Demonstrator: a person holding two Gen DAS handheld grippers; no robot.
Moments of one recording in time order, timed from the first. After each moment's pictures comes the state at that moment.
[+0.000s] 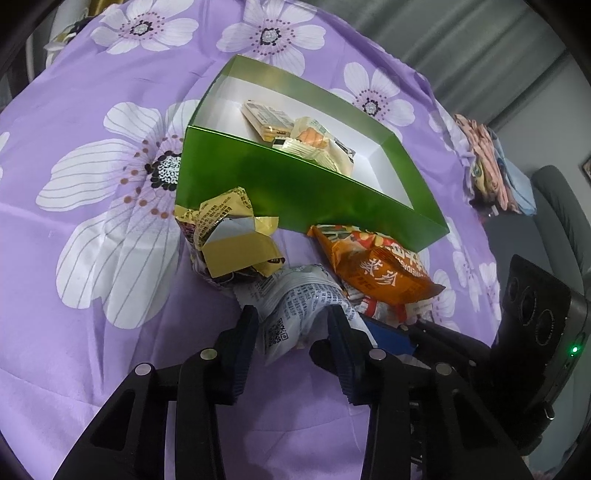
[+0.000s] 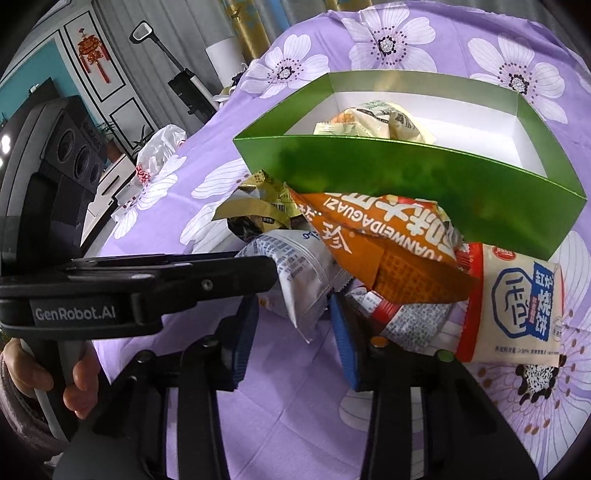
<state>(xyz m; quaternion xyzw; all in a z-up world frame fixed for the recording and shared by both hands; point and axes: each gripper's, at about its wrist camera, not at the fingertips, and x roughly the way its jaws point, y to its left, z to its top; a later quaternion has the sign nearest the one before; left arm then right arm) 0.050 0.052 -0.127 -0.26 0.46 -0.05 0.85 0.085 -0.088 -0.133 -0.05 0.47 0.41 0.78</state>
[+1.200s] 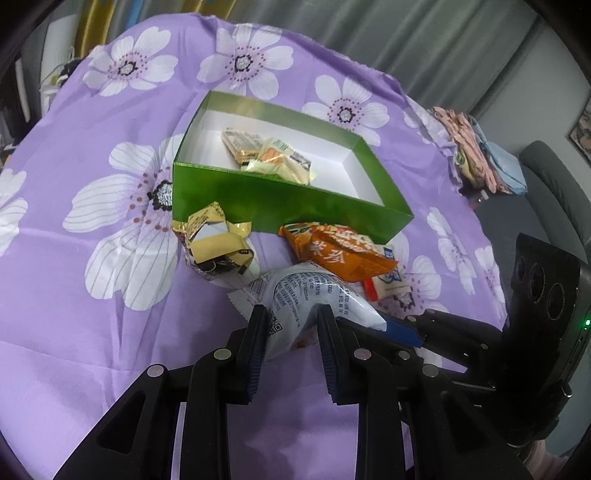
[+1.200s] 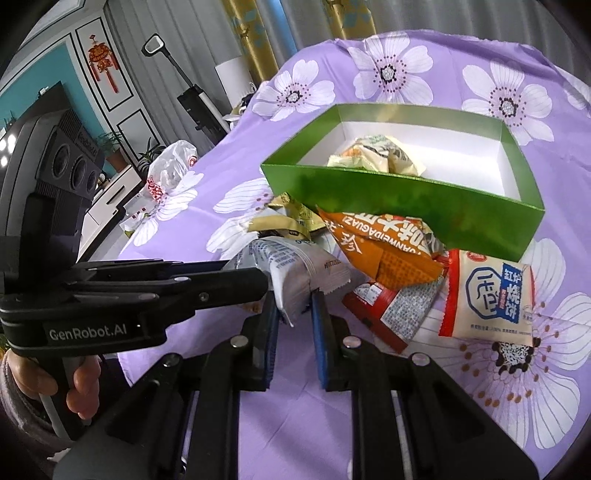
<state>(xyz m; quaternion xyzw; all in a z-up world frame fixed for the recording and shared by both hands) 0.018 0.027 -0.087 -0.21 0.43 -0.05 0.88 0.057 -0.106 -0.095 -0.04 0.43 0.42 0.80</state>
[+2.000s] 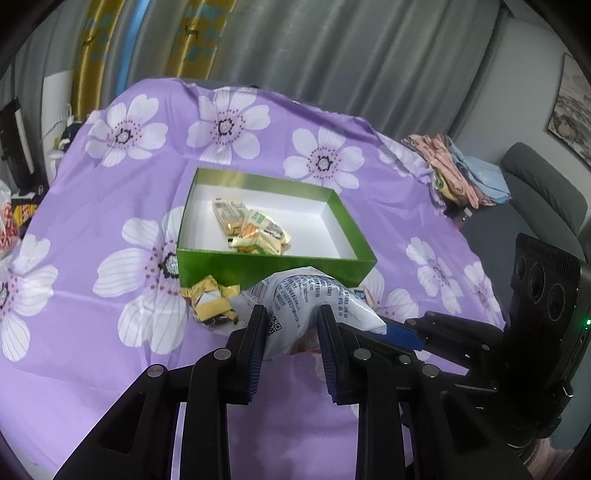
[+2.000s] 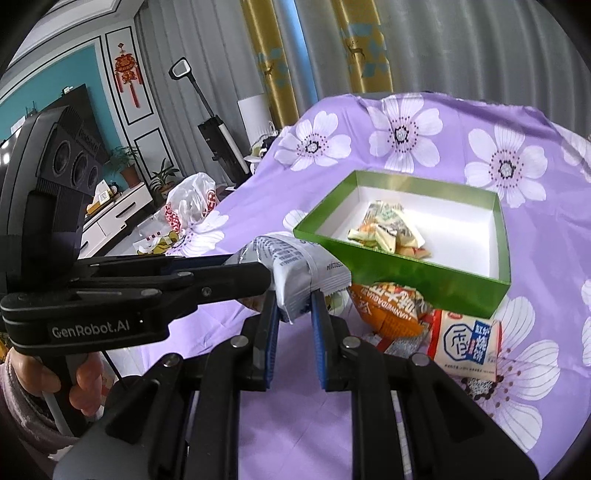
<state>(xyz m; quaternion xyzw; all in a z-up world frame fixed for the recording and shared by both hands) -0.003 0.021 -0.022 -0.16 0.36 -0.05 0.92 0.038 -0.113 -0.033 -0.04 0.35 0.44 0.83</state>
